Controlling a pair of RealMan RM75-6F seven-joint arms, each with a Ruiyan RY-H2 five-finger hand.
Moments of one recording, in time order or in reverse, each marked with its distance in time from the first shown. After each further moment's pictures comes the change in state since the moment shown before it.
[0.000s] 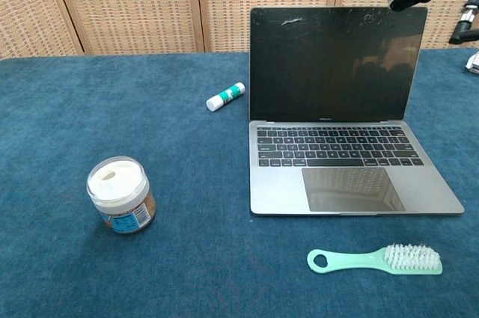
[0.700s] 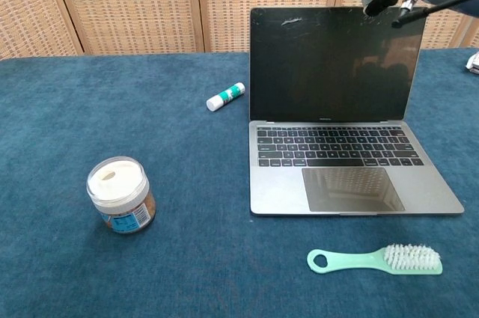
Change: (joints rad) left arm -0.012 -0.010 -0.006 0.020 -0.028 -0.030 -0.005; right arm 0.182 -0.062 0.009 0.127 0.312 -0.037 -0.080
